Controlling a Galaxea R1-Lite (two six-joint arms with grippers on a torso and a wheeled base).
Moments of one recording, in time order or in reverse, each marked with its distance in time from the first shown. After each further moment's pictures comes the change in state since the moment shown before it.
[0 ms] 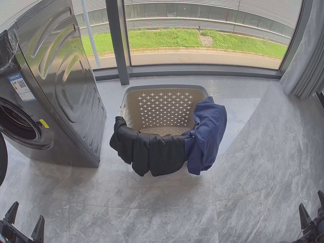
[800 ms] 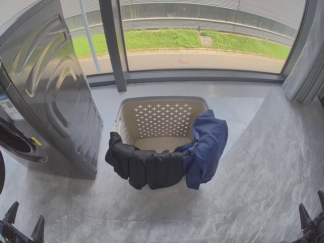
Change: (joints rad) left arm 0.000 0.000 0.000 0.000 0.000 0.000; right arm -0.001 0.000 0.000 0.000 0.000 0.000
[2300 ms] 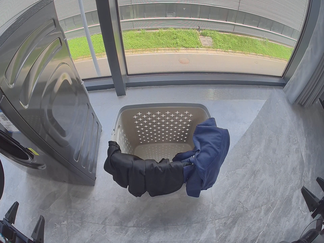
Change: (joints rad) left arm 0.000 0.000 0.000 0.000 -0.001 0.001; right arm 0.051 0.351 -0.164 -0.054 0.045 0.126
